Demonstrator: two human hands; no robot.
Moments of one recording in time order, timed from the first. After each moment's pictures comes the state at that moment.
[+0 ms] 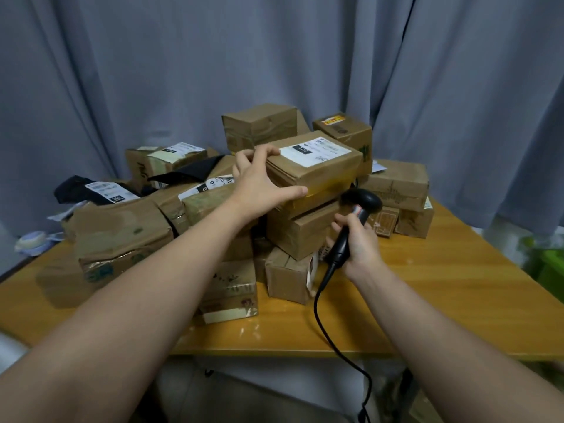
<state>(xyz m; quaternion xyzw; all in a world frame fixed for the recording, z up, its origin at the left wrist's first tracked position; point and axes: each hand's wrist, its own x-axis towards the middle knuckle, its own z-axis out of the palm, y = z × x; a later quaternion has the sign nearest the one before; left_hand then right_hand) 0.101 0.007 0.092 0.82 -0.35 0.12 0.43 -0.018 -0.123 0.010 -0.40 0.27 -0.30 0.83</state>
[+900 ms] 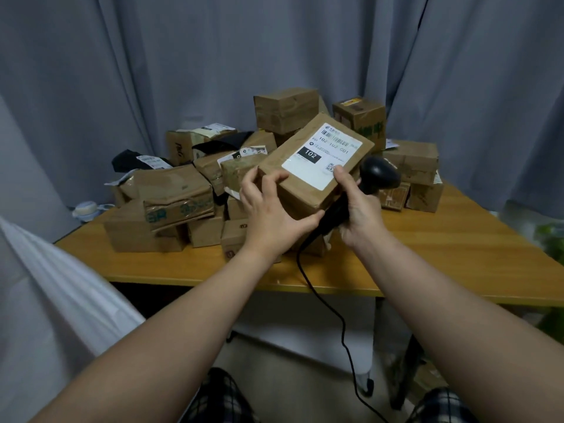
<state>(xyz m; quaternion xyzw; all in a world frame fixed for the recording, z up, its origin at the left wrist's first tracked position) -0.018 0.080 0.004 0.79 -0.31 0.27 0.45 -0.083 -0.041 0.027 -0.39 0.11 -0.28 0.87</state>
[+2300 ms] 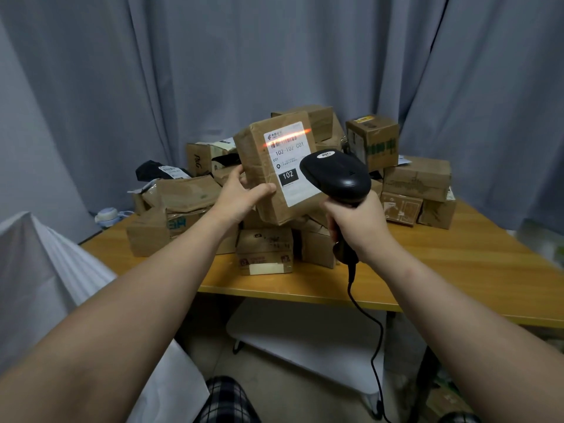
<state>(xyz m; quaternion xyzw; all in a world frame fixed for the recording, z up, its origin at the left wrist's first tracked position) 0.048 0.140 0.056 0.74 -0.25 0.01 0.62 -0.108 -0.015 0.049 -0.77 0.04 -0.31 0.56</state>
